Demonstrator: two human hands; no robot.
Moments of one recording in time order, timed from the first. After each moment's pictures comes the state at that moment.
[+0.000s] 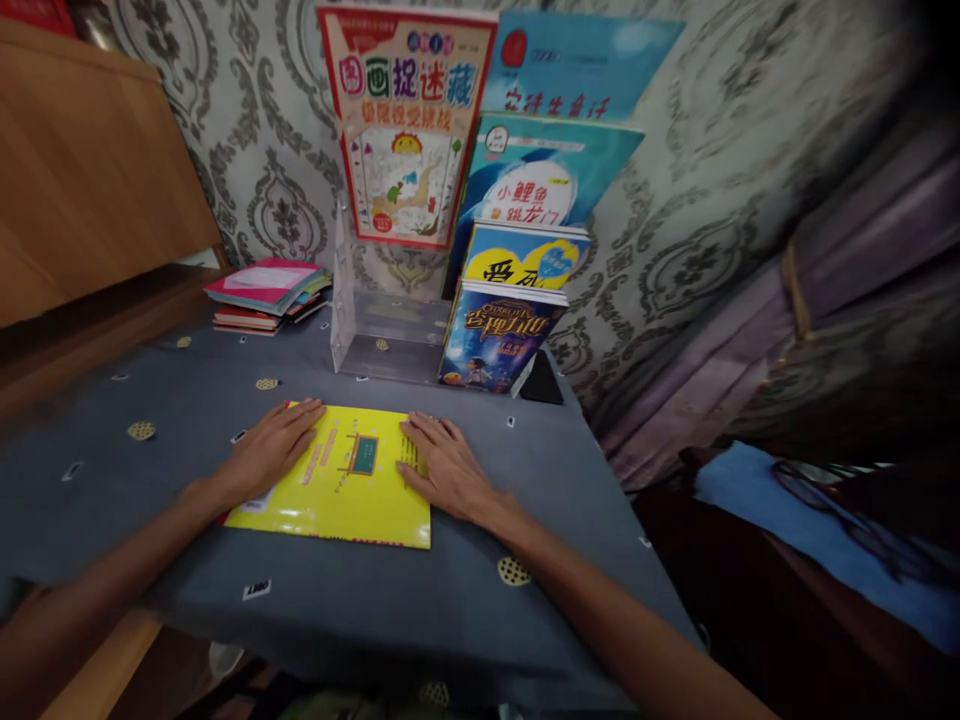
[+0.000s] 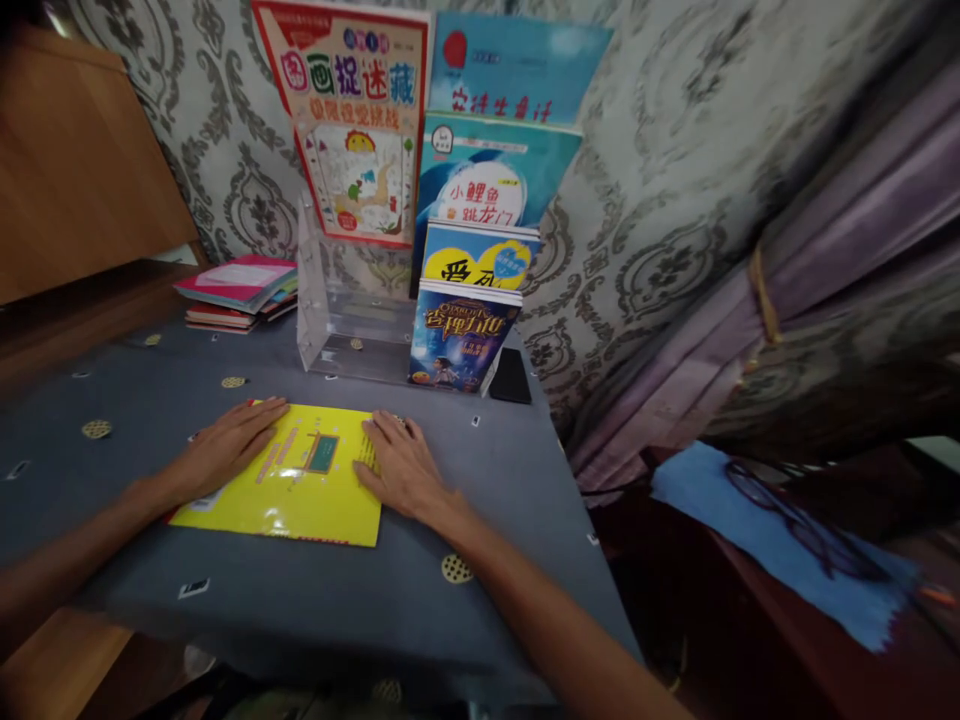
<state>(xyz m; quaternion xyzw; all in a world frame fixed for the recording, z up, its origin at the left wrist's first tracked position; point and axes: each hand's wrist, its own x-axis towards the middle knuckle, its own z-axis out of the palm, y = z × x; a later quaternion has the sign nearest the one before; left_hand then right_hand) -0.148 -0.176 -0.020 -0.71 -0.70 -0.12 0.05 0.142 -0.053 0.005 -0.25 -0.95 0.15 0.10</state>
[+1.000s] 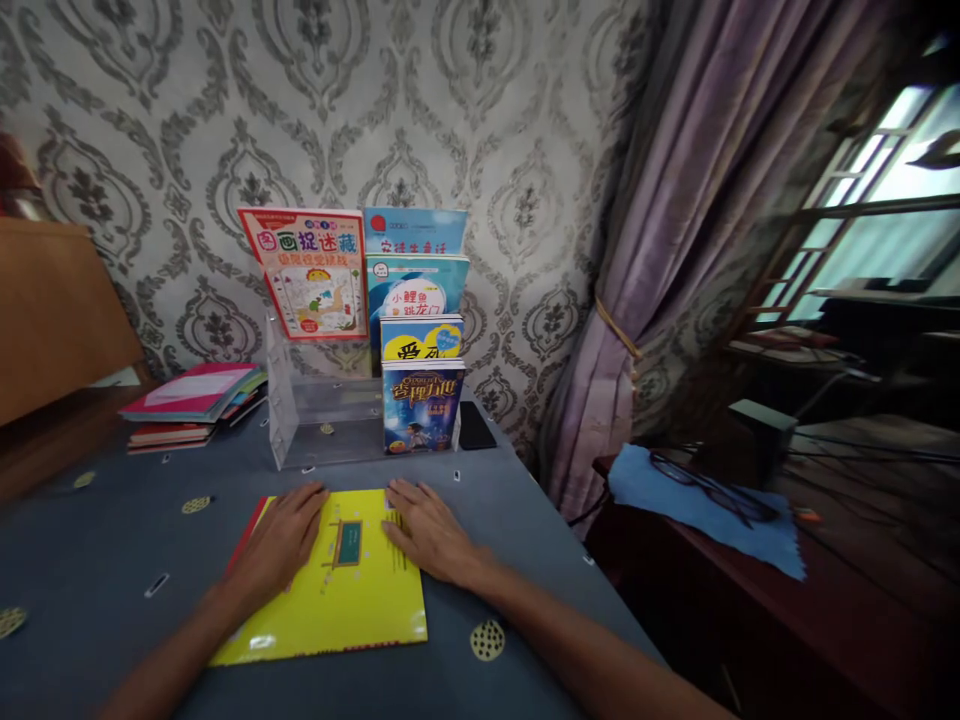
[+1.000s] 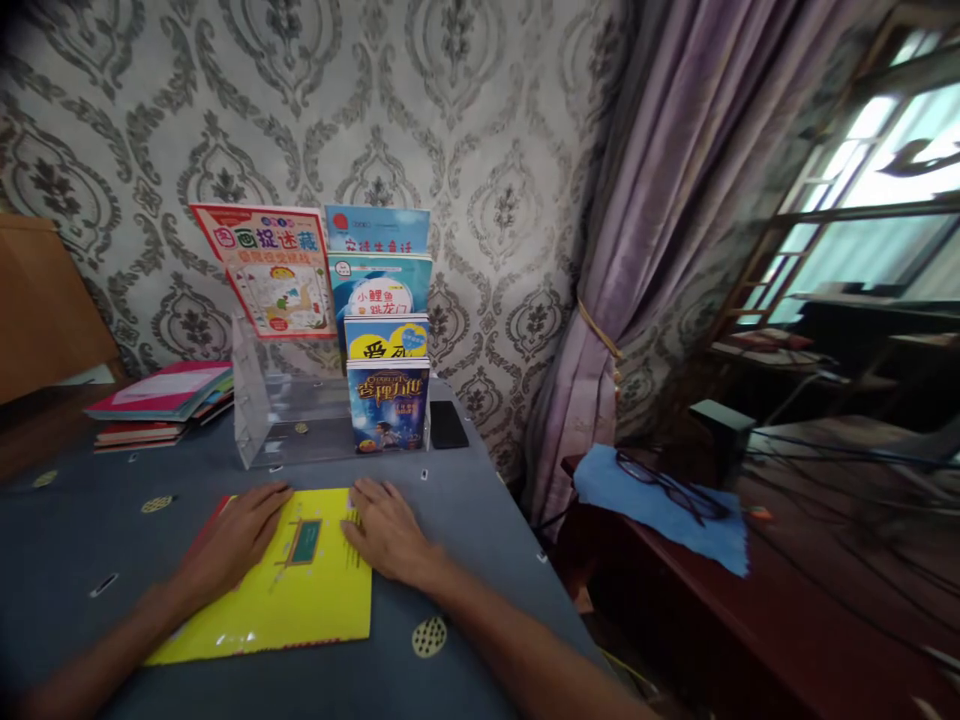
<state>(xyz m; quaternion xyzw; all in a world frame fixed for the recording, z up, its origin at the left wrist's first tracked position) -0.100 -0.100 -0.039 -0.75 -0.60 -0.22 0.17 0.169 -0.042 0.011 -0.33 -0.92 0.14 0.14</state>
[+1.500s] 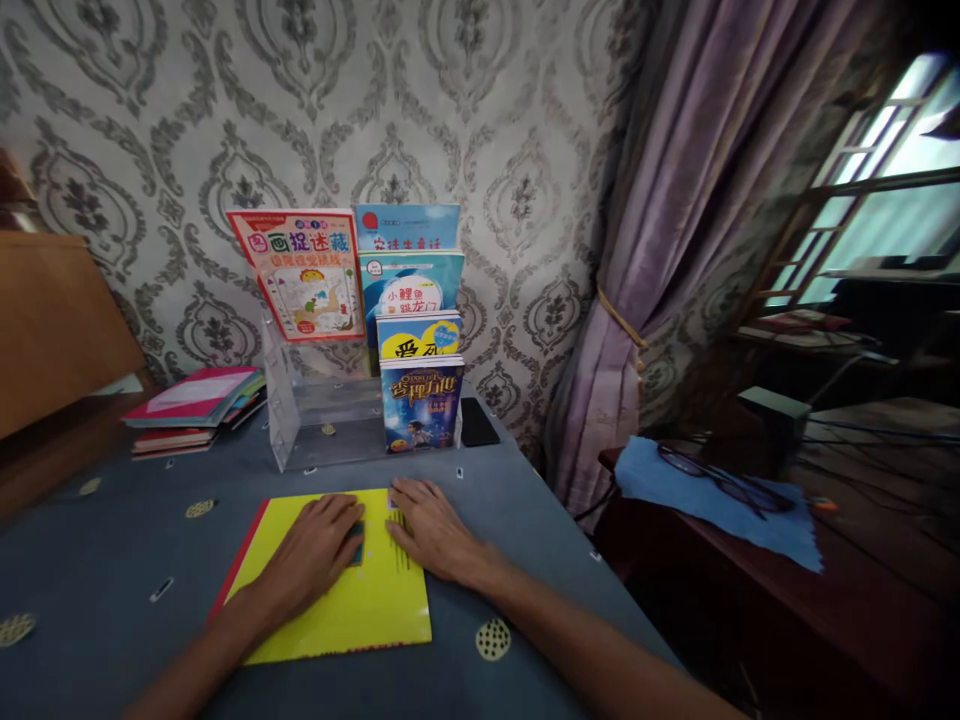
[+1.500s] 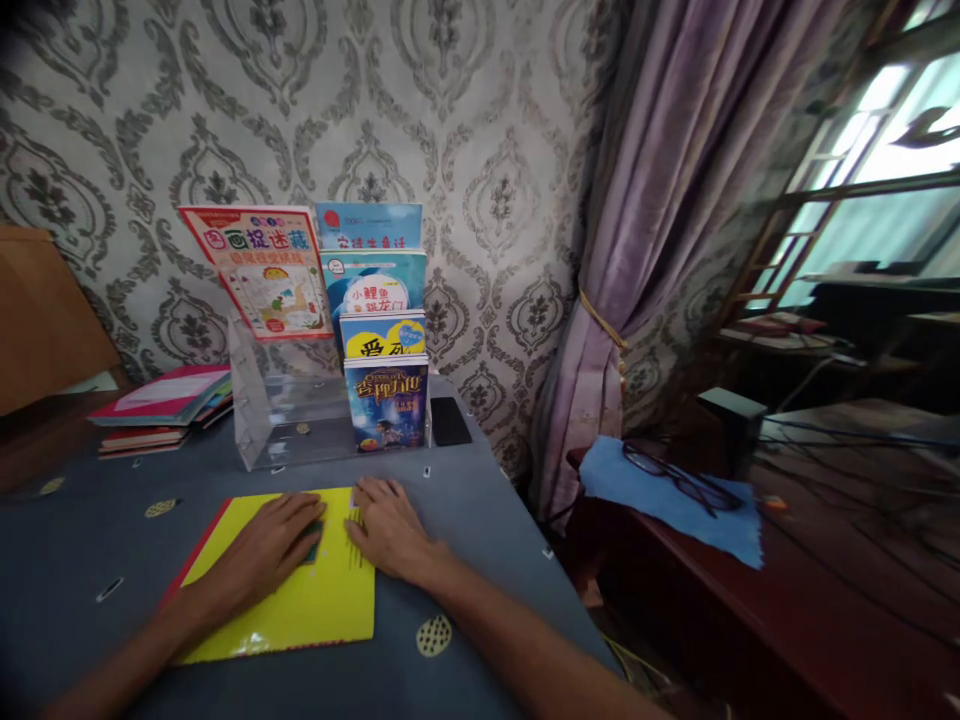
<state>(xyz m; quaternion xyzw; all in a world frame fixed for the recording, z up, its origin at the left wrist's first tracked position) -0.053 -0.108 -0.017 -0.82 -0.54 -0.17 0.13 0.170 -0.040 0.010 -0.33 -0.92 0.11 0.18</state>
